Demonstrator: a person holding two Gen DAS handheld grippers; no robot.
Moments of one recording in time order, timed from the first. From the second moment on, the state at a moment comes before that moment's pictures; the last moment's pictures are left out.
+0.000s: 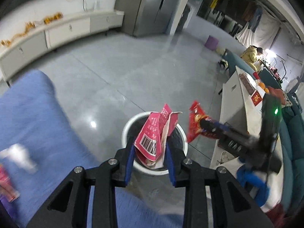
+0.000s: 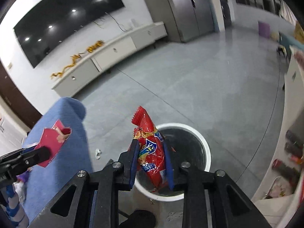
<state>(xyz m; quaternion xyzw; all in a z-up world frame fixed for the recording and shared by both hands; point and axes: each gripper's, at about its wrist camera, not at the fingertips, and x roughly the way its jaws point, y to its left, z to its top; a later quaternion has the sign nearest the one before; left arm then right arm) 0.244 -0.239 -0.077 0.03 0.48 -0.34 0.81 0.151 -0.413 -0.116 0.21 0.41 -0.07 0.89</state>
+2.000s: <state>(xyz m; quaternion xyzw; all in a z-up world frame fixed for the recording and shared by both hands) -0.002 0.042 0.046 0.00 0.19 0.01 0.98 -0.031 -0.160 0.044 0.01 0.23 -0.04 0.97</state>
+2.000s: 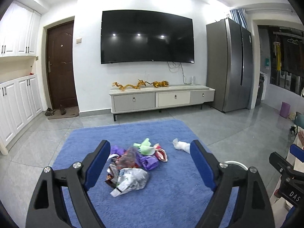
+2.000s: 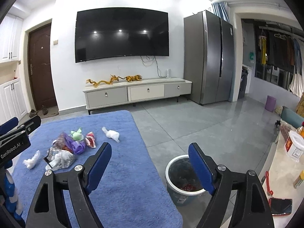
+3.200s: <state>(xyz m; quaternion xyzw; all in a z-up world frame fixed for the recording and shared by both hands) -0.024 0.066 0.062 -0.01 0.14 0.02 0.99 -0.039 -0.126 0.053 -0.03 0.20 0.00 0.98</state>
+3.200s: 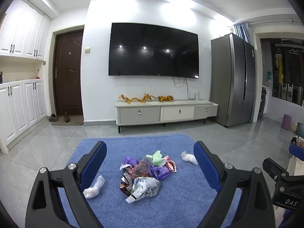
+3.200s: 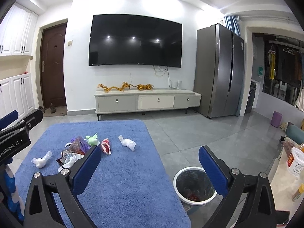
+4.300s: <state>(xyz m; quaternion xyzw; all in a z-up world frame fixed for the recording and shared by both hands) 0.129 0.095 -0.099 0.02 0.41 -0.16 0.90 0.164 -0.123 -0.052 -0.03 0.36 0.12 0.92</state>
